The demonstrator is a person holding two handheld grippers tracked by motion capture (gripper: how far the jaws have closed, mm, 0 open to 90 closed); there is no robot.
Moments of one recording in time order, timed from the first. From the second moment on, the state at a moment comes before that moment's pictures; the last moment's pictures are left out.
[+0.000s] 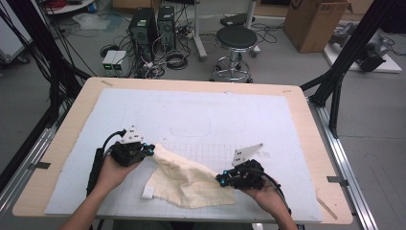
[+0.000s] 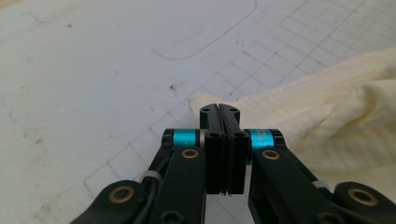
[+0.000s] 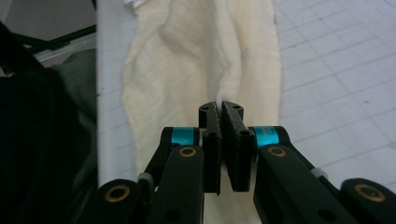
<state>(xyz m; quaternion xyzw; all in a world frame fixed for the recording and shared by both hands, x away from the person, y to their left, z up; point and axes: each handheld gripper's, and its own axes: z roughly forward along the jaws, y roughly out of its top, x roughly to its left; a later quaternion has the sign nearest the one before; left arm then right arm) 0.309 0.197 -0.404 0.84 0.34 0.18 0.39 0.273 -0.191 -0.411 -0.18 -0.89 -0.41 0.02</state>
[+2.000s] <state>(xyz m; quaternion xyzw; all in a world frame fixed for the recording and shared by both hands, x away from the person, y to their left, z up) 0.285 0.219 -0.428 0.81 0.35 0.19 0.43 0.297 -0.171 -0.433 -0.25 -0.90 -0.36 -0.01</state>
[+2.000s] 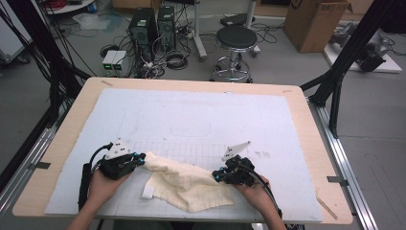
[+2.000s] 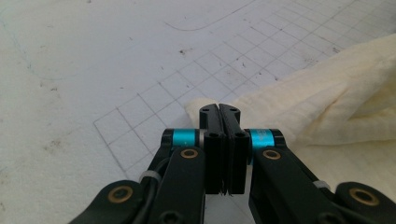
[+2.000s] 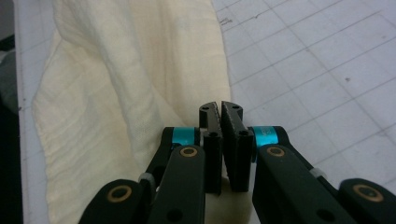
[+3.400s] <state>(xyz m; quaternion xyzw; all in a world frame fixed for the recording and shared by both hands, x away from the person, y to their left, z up) 0.346 0.194 -0.440 0.80 0.44 0.15 0.38 0.346 -0.193 -0.432 -0.36 -0.87 -0.33 -0.09</state>
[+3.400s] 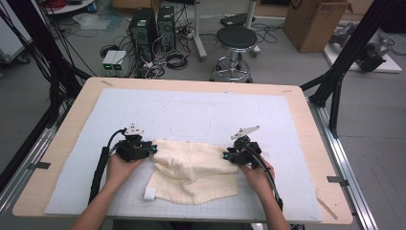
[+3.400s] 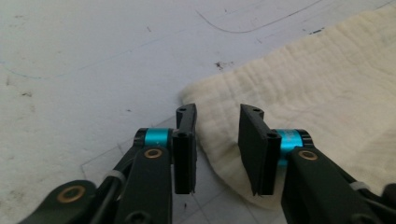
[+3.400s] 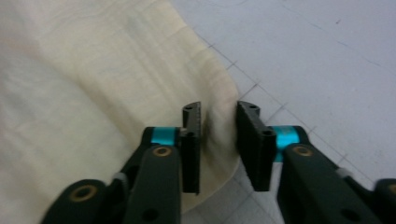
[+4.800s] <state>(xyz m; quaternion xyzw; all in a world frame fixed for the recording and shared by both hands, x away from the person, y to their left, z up) 0.385 0.209 -0.390 0.76 0.43 0.19 0.45 0.397 -0.199 -0.379 -0.37 -0.83 -0.40 -0.13</state>
